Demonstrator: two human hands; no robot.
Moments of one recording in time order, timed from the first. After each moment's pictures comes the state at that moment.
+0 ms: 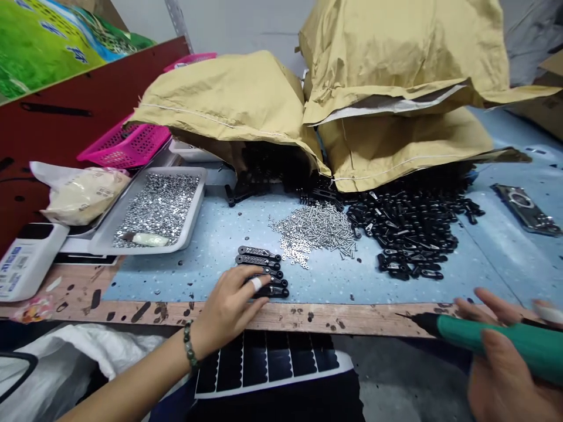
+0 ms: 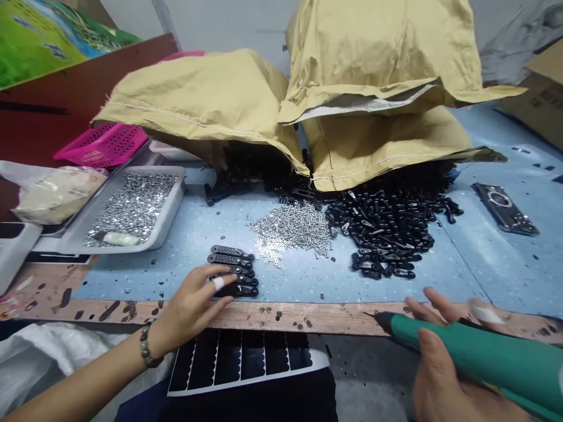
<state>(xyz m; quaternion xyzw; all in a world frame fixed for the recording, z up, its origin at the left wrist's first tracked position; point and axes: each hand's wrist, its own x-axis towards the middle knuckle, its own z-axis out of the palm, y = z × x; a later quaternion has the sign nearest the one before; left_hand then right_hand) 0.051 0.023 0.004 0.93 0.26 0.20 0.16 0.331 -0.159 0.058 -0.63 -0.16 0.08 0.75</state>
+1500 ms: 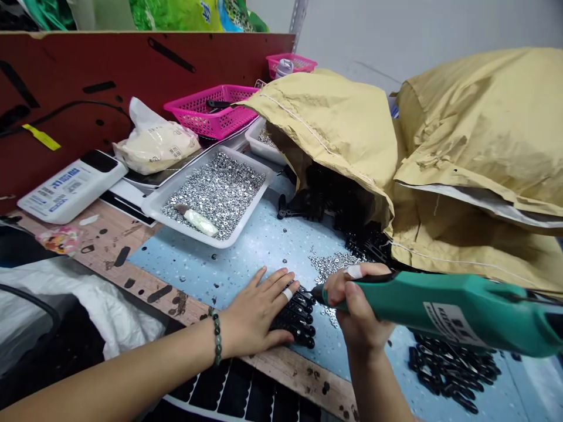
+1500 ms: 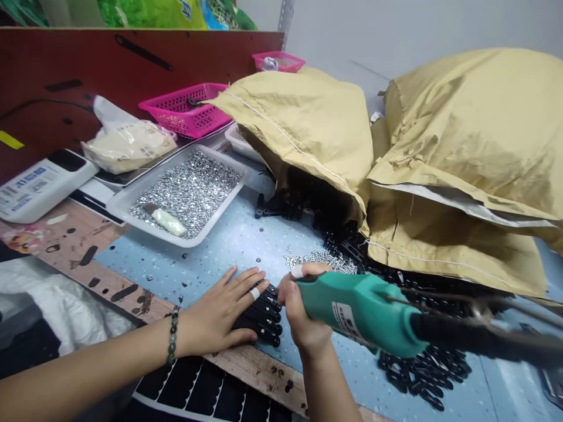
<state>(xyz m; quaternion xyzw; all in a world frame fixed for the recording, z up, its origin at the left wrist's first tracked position) 0.045 0.047 -0.012 0.91 0.33 0.09 0.22 0.215 0.044 0.058 -0.42 -0.56 0.34 0.63</state>
